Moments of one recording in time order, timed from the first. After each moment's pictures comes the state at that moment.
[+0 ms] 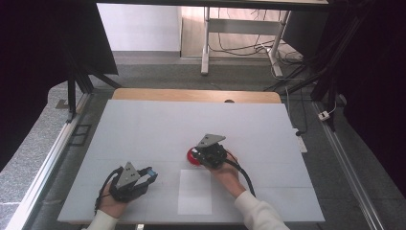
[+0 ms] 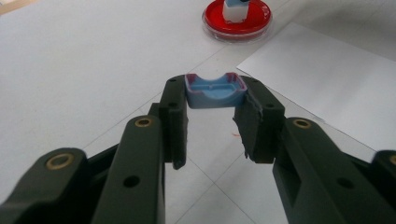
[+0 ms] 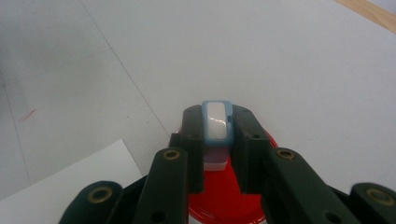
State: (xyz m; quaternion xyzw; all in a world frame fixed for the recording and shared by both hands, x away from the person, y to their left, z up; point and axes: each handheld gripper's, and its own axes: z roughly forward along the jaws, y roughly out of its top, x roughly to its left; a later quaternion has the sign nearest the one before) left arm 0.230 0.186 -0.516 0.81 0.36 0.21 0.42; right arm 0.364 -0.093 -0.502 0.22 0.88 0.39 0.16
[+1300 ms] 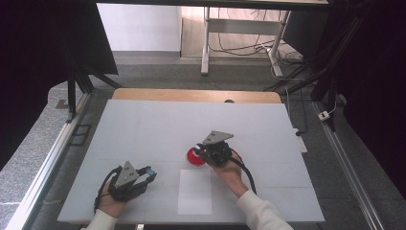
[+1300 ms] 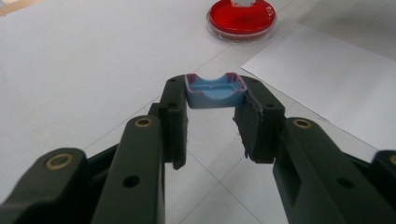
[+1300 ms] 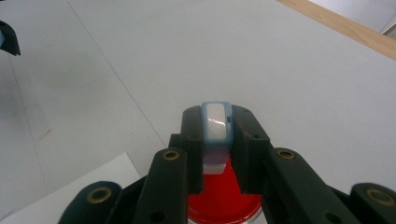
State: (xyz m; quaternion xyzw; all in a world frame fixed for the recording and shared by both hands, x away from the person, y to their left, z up) left arm 0.232 0.189 -0.517 0.80 0.36 0.22 0.42; right arm 0.363 -0.106 -0.487 0.23 0.86 0.43 0.15
